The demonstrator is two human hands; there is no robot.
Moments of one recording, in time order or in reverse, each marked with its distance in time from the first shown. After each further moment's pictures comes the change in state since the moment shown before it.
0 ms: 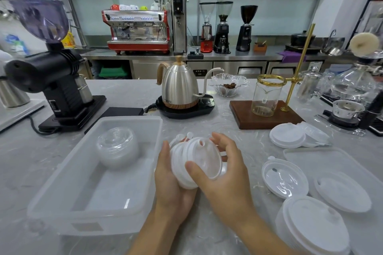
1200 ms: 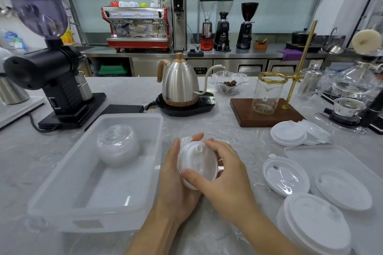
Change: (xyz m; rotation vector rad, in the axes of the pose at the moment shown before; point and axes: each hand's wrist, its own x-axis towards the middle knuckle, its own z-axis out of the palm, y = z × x) left_hand -0.004 -0.001 -0.002 0.021 -0.090 -0.145; right_hand 0.002 0.005 -0.001 -0.065 -0.109 -0.002
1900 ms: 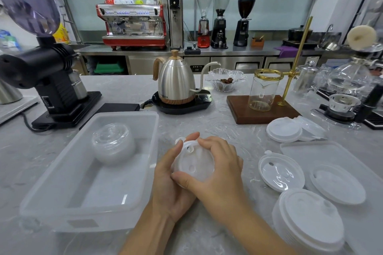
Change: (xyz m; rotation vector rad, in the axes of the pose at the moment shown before) left_hand -0.006 0.004 0.003 -0.119 -0.073 -0.049; right_hand -0.004 -0.005 0.007 -0.237 0.067 -0.099
